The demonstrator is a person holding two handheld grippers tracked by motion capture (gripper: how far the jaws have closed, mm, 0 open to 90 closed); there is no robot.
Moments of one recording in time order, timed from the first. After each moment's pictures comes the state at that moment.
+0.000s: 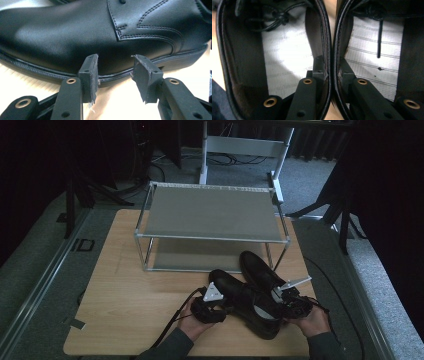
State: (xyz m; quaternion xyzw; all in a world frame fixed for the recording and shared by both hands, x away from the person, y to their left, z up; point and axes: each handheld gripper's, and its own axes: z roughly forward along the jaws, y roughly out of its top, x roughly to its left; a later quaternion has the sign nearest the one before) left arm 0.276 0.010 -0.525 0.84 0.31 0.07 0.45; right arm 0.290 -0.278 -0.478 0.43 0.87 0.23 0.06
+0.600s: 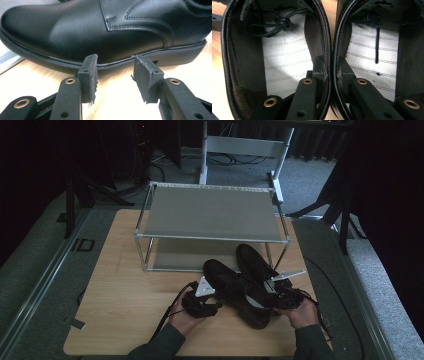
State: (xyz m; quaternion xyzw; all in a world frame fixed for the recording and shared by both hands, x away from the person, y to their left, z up) left arm 0.285 0.033 -0.513 0.84 0.32 0.11 0.43; right arm 0.309 -0.256 -0.476 0.45 0.85 0.27 0.08
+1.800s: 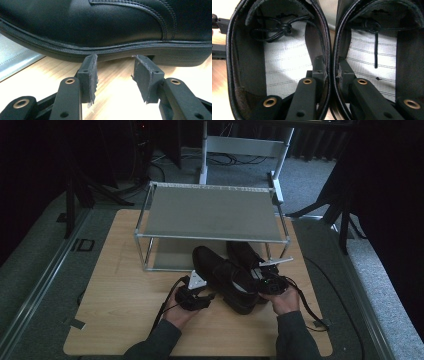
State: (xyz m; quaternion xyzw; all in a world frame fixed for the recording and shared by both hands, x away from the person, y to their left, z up) left arm 0.303 0.051 -0.519 0.81 0.38 0.13 0.42; right arm 0.342 -0.220 -0.469 0.47 0.82 0.31 0.08
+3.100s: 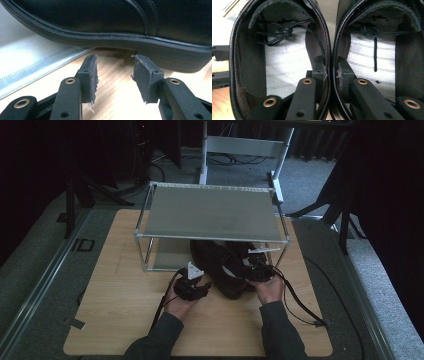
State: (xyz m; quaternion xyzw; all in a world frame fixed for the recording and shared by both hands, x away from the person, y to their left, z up) left arm 0.328 0.054 -0.521 0.79 0.42 0.17 0.40; right arm 0.376 -0.184 -0.470 0.51 0.79 0.33 0.12
